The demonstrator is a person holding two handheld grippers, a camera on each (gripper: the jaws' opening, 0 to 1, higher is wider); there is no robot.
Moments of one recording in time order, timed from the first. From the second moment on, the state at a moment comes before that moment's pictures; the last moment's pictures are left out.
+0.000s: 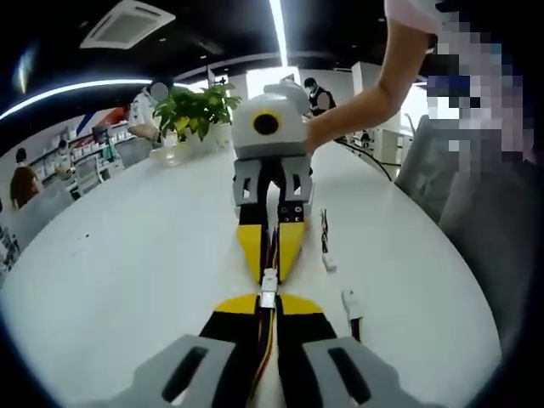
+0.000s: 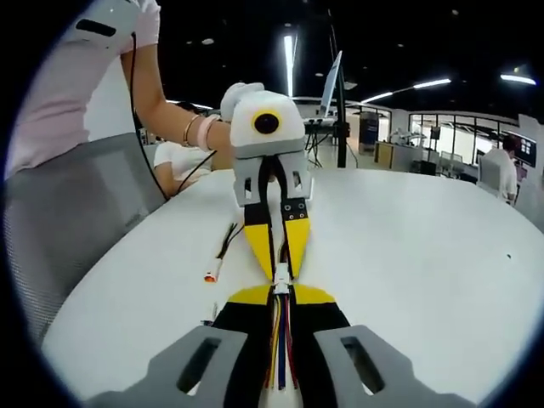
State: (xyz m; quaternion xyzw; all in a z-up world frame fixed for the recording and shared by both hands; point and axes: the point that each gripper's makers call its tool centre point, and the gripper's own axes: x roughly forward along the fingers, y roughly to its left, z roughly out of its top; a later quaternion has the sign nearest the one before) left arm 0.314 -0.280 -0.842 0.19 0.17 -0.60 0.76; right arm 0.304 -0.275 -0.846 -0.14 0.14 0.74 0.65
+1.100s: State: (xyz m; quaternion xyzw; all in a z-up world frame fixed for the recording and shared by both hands) left arm 0.313 -0.270 -0.833 0.18 0.17 -0.57 0.78; right arm 0.314 -0.281 -0.826 -0.11 0.13 0.71 0.68
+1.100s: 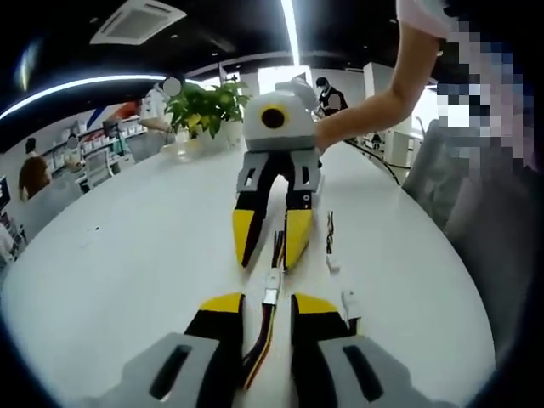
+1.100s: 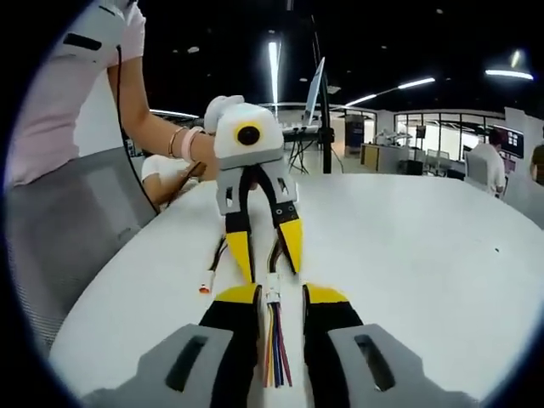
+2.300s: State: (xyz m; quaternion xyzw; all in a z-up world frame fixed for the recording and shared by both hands) left arm 0.259 -0.265 -0.823 0.15 0.17 -0.56 0.80; right arm 0.265 -0.312 -0.837 -0.13 0.17 0.70 0.68
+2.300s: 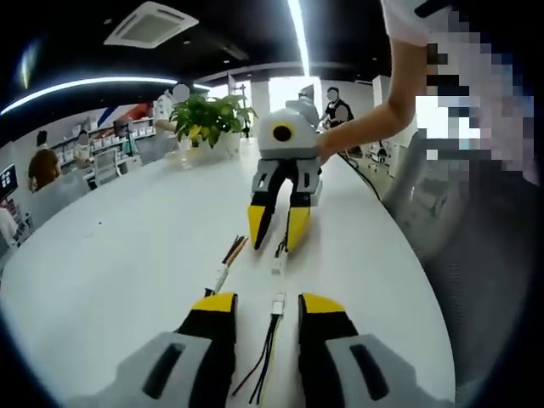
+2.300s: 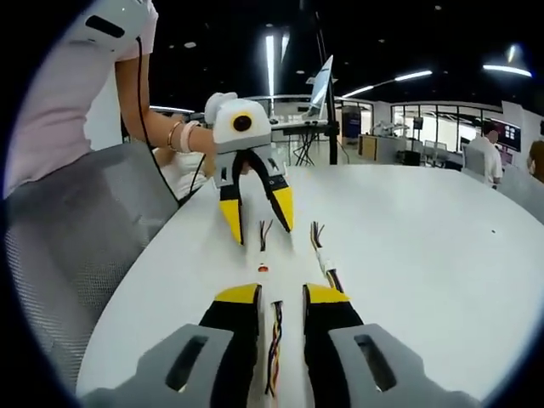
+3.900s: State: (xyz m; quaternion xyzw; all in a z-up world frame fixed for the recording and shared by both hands) left arm 0.251 -0.276 -0.844 0.15 0.16 -0.57 0.79; right arm 0.268 -0.309 -0.847 -0.13 0.17 0.68 0.70
